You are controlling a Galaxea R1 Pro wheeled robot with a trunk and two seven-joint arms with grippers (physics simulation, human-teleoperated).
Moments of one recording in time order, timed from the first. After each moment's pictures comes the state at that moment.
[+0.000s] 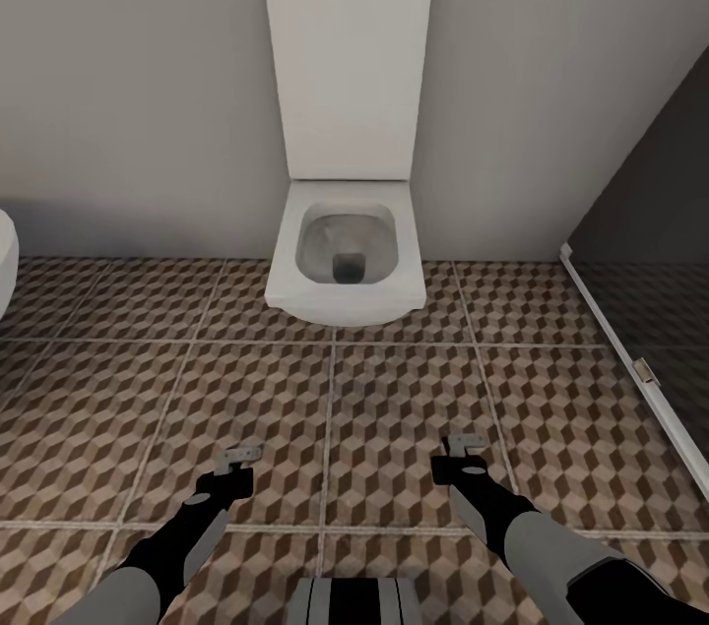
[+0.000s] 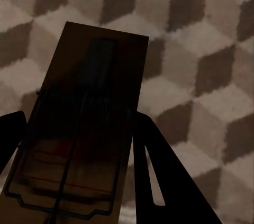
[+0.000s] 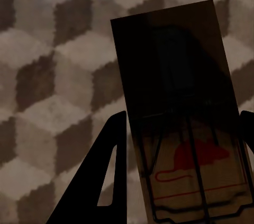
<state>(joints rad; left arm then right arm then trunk) -0.59 0.06 -0.23 -0.46 0.33 0.06 0.15 -0.78 0.04 0.37 -0.19 -0.33 0.05 -0.21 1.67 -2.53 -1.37</state>
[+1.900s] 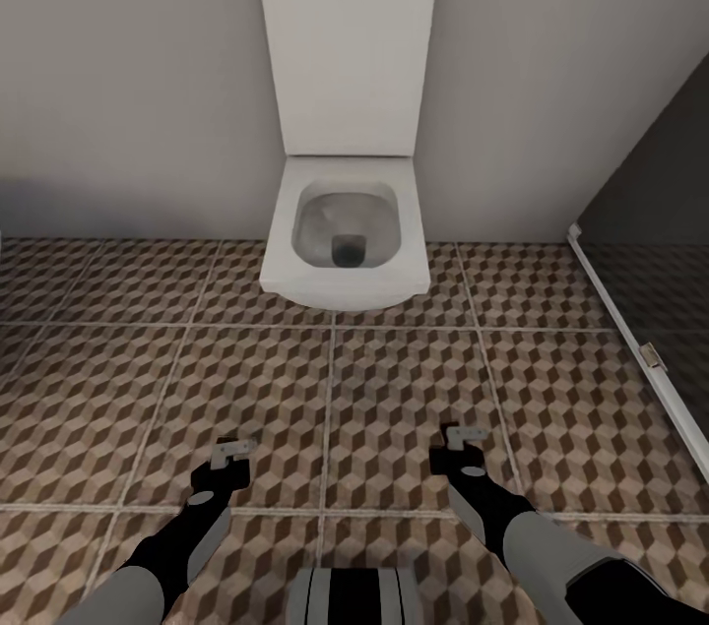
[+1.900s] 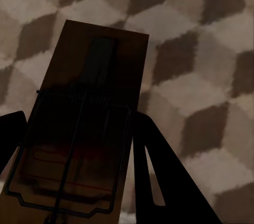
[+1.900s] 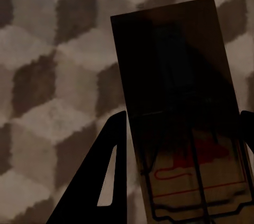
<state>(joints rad) -0.59 0.05 -0.24 -0.48 0.32 -0.02 0.26 -0.78 0.05 0.38 -0.19 -0.32 -0.06 -0.21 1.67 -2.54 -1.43</state>
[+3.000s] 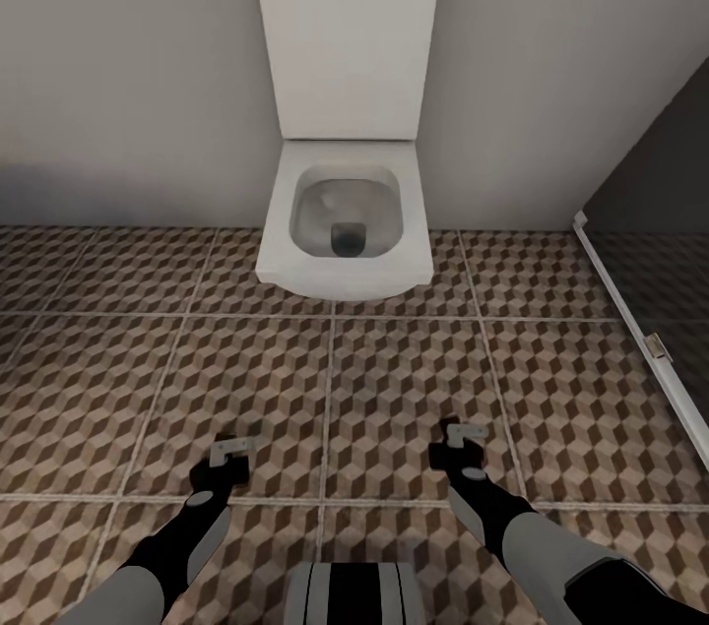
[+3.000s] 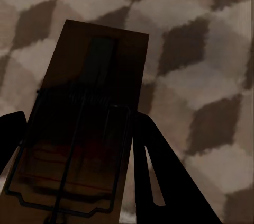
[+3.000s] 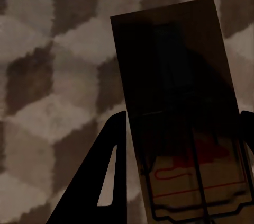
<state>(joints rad) -0.59 0.05 -0.23 -0.48 0.32 -0.07 0.26 -0.78 0.05 0.38 -0.18 -0.32 -0.13 -0.21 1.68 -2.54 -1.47</state>
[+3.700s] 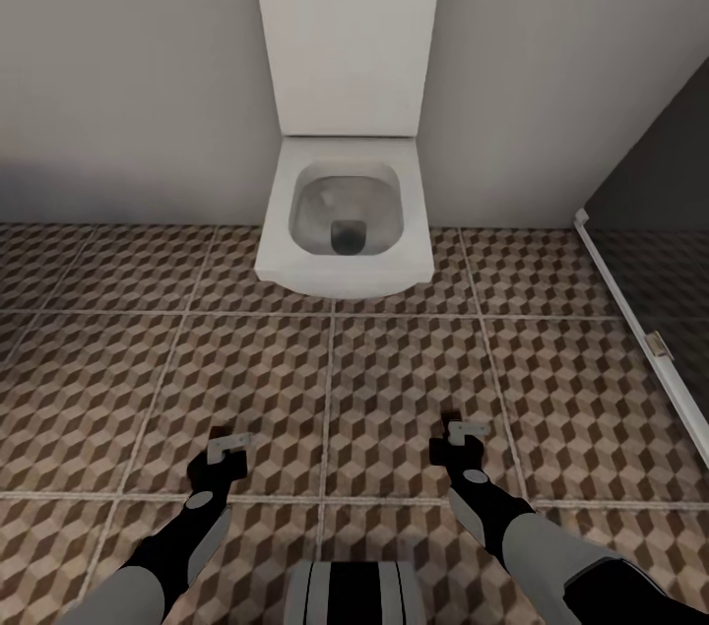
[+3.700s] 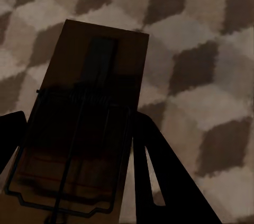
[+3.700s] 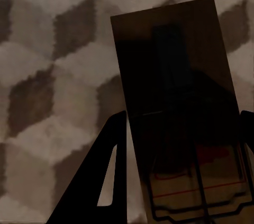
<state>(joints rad) -0.59 0.05 -0.24 -0.48 0.31 -0.14 0.30 -0.78 0.05 0.37 -0.17 -0.33 -0.22 -0.21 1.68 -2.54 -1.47</state>
